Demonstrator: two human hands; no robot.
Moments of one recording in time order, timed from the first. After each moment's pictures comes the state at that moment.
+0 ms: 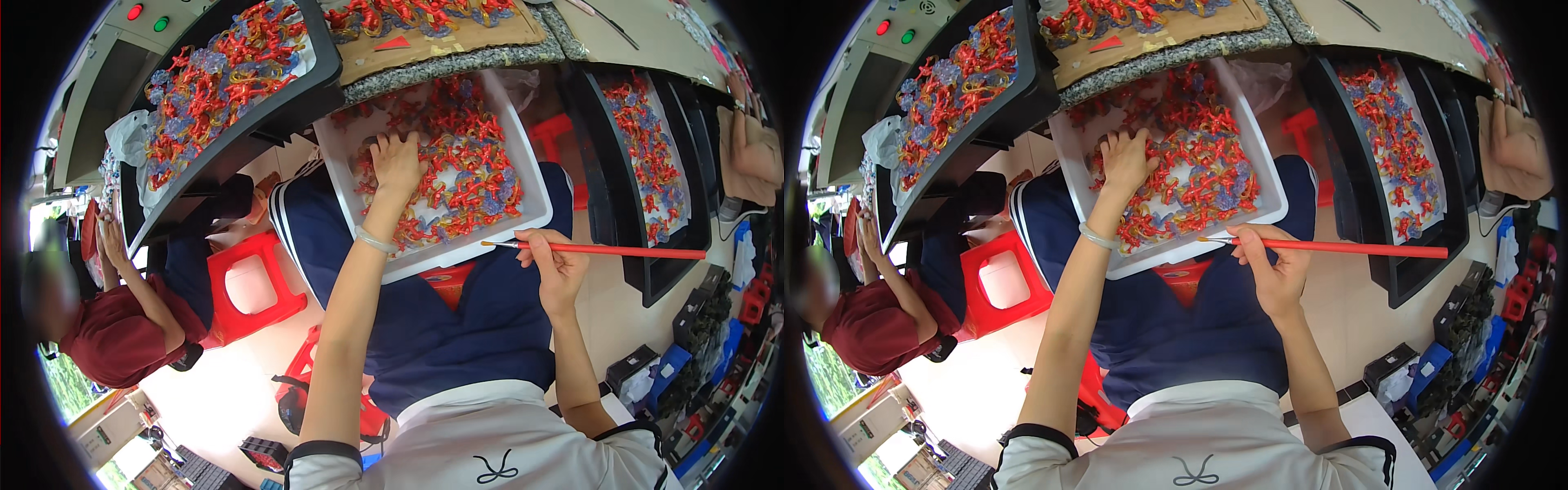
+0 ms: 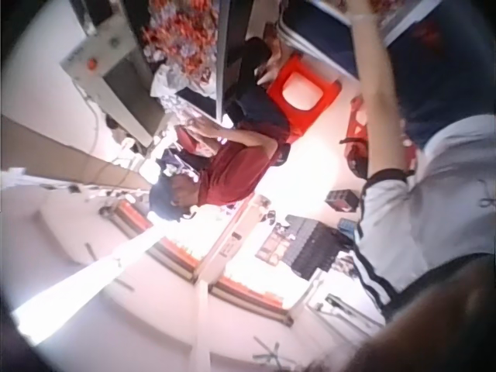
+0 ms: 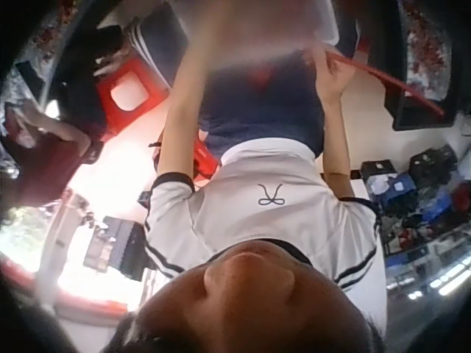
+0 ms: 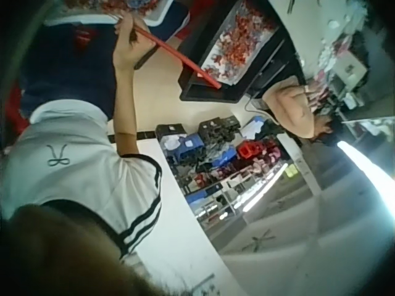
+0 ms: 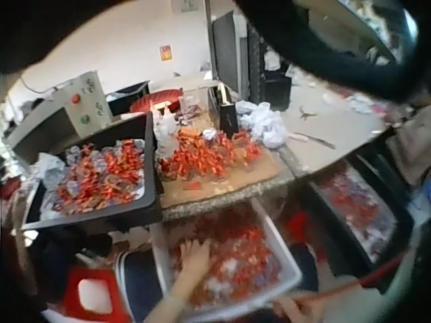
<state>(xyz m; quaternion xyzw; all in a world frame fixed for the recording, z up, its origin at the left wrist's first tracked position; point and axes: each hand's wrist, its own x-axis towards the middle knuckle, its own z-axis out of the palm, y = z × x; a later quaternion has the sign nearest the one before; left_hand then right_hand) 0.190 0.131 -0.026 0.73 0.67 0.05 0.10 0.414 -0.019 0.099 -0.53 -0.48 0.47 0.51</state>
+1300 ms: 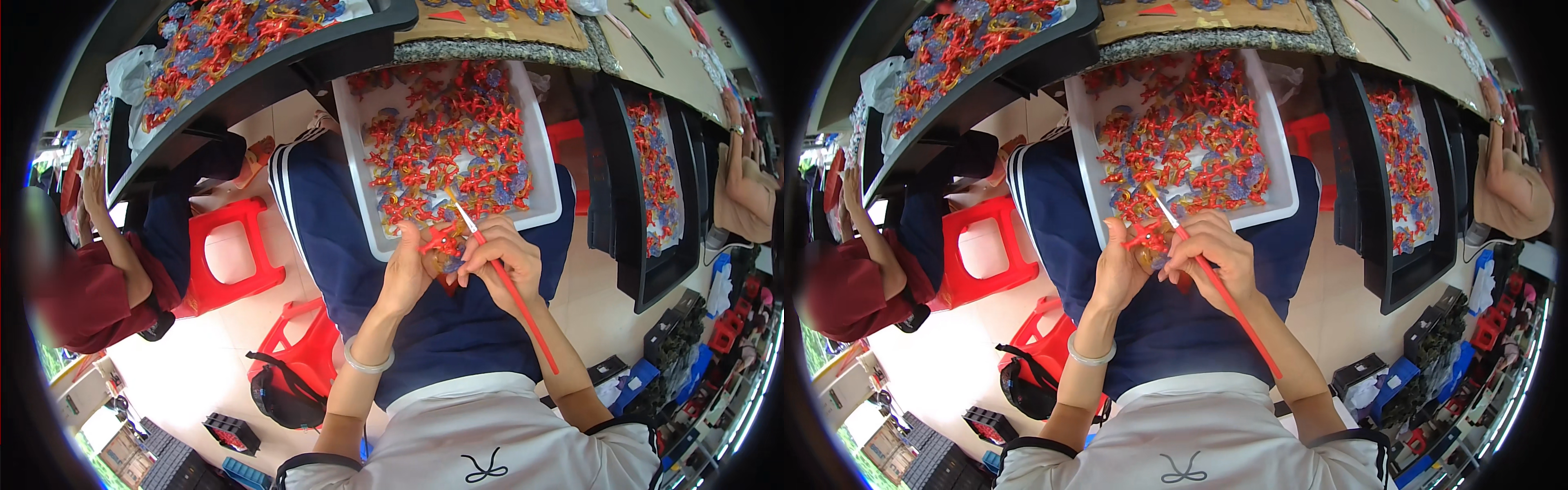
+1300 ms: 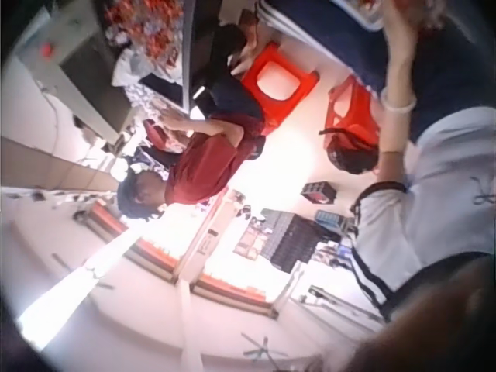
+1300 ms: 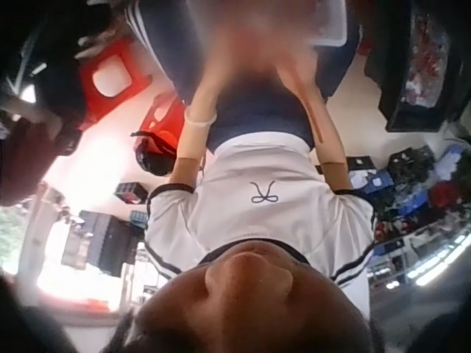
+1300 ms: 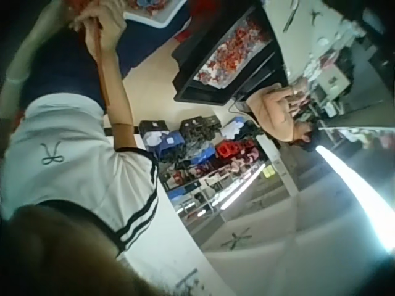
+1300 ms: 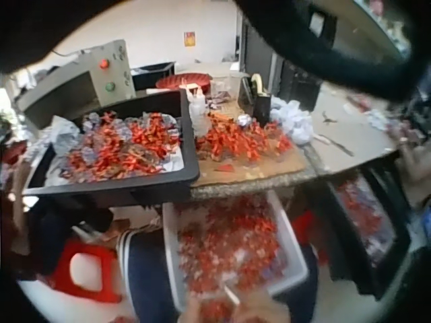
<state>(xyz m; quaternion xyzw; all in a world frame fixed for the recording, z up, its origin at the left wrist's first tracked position) 0.184 -0.049 0.068 0.19 0.35 0.48 0.78 0.348 -0.010 0.089 -0.31 -0.73 0.39 0.46</state>
